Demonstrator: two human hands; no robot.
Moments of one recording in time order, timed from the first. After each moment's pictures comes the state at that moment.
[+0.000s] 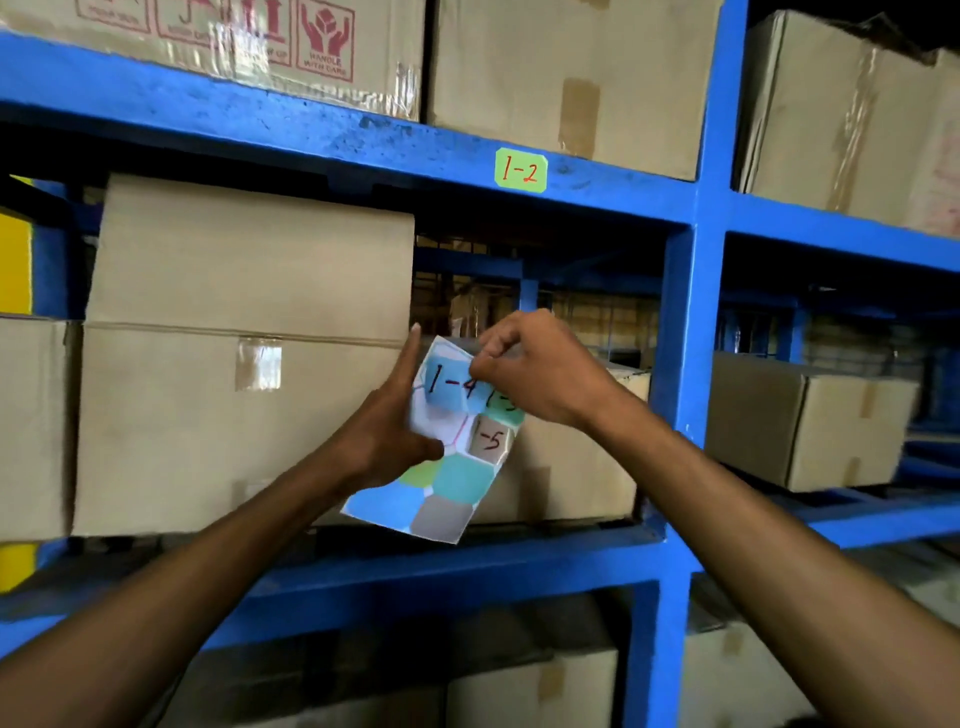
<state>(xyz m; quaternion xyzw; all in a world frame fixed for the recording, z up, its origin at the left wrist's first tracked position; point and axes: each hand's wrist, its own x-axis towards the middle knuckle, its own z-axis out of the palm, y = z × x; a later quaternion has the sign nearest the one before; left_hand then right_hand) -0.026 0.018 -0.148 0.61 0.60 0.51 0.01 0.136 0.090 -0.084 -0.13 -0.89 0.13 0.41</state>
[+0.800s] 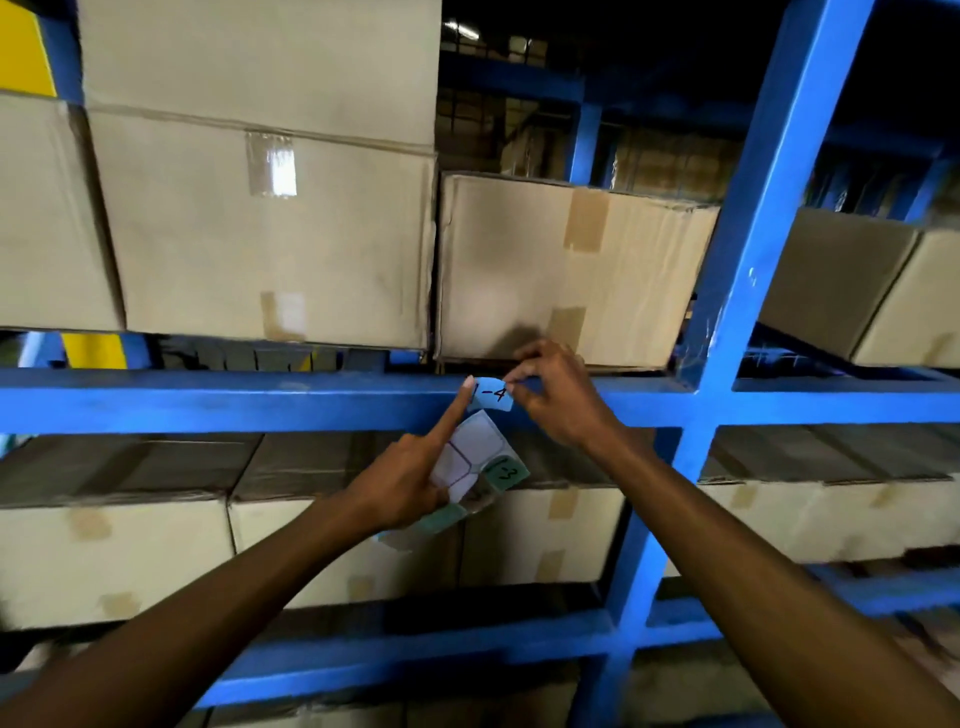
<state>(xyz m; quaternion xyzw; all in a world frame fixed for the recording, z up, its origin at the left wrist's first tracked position) 0.017 0.003 -0.328 0.57 0.78 0.26 0.03 0.111 0.171 -0.276 -0.16 -0.93 0.10 0.30</state>
